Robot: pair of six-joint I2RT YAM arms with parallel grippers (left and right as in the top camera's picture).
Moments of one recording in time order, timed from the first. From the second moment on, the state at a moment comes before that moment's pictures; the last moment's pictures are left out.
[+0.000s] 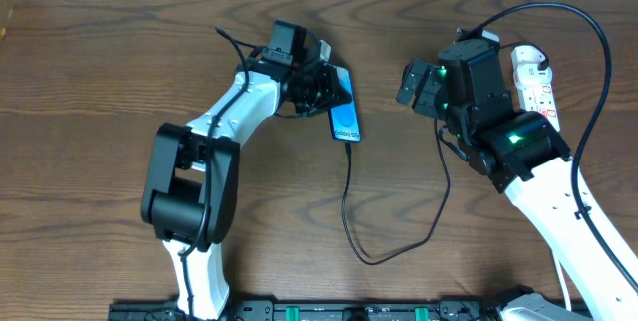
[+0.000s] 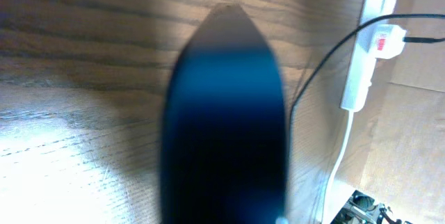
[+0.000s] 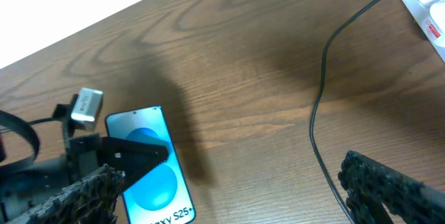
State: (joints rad) left arm -0.32 2.04 1.40 -0.45 0.69 -0.60; right arm 0.44 1.34 1.24 -0.67 0.22 0.66
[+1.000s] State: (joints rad) left arm -0.44 2.10 1.40 -0.42 0.62 -0.68; right arm 0.44 1.34 1.24 -0.68 0.22 0.66
